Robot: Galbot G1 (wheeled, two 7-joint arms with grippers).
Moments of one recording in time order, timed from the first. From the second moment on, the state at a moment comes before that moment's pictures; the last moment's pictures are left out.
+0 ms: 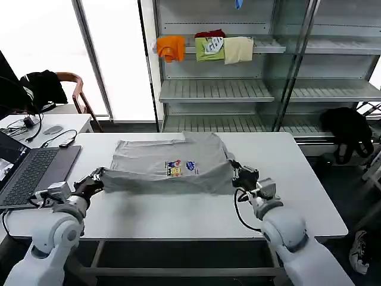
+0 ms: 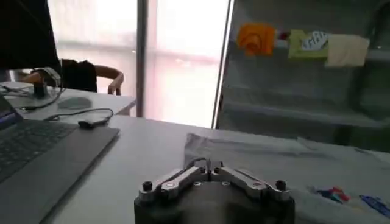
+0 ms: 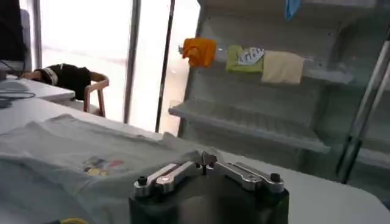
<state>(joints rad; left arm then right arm) 1.06 -1.02 -0.52 -1.89 -0.77 0.54 -0.34 -0.81 1.09 0.12 1.84 0.36 -0.46 0.12</state>
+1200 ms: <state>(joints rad) 0.84 -1.07 -0.41 -1.59 -0.62 0.53 -0.31 -0.66 1.22 0.05 1.53 0.23 -0.38 0.18</state>
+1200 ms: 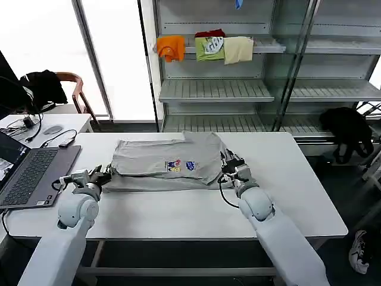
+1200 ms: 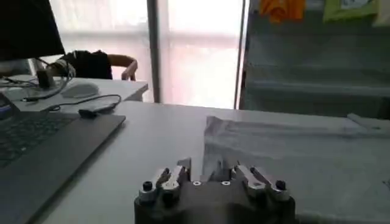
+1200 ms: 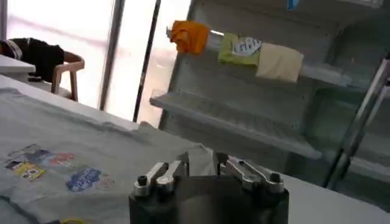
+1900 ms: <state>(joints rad) 1.08 -1.00 -0.50 -1.86 -0.68 0.57 -0.26 -0.94 1.07 0.19 1.85 0.50 -0.54 0.16</state>
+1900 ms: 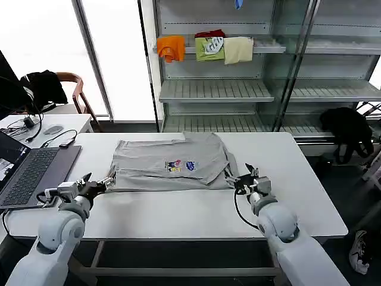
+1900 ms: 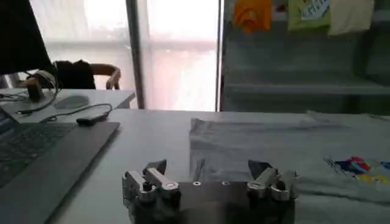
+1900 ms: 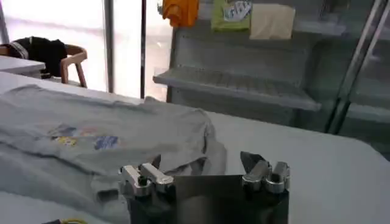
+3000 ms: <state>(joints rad) 1.05 -1.00 -0.50 -1.67 -0.71 0.55 -0.21 -0.91 1.13 0.16 1.78 0.54 -0.56 0.15</state>
